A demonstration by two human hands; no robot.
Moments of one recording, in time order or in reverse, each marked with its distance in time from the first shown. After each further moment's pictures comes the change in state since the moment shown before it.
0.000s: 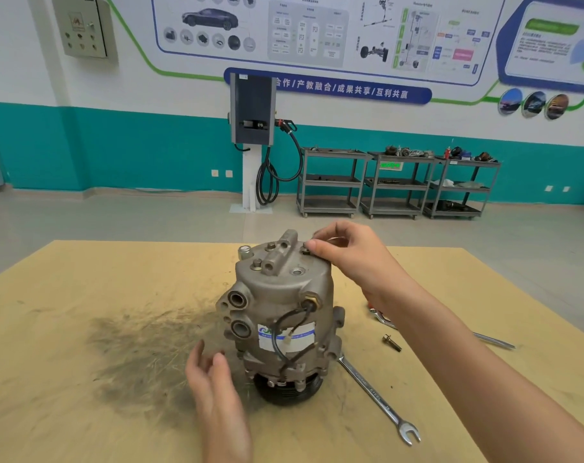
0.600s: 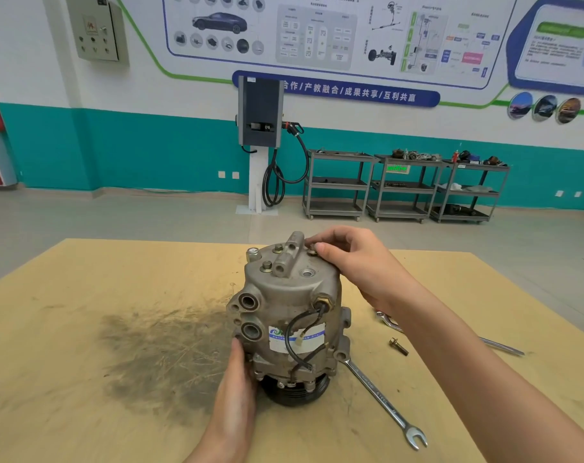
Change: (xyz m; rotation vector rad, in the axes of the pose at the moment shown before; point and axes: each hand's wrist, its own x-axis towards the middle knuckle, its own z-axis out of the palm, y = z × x) left_hand 0.013 -0.009 0.008 -0.298 -0.373 -0.383; right_hand 0.003 0.000 0.006 0.005 -0.086 -0.030
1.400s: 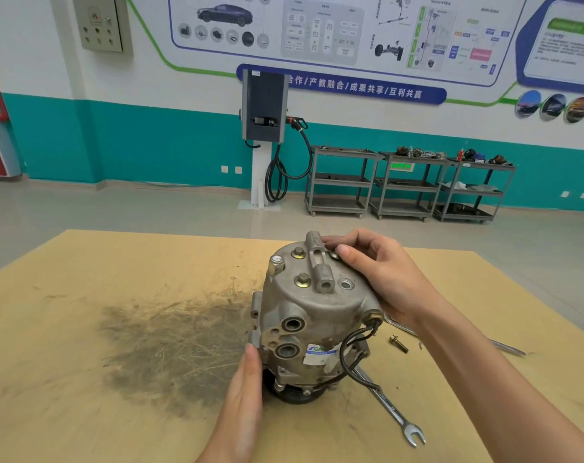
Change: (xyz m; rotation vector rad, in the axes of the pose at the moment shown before) left_hand 0.001 -0.026 -0.032 0.309 -0.033 0.086; right_hand -0.022 0.010 -0.016 0.309 -0.055 -0.005
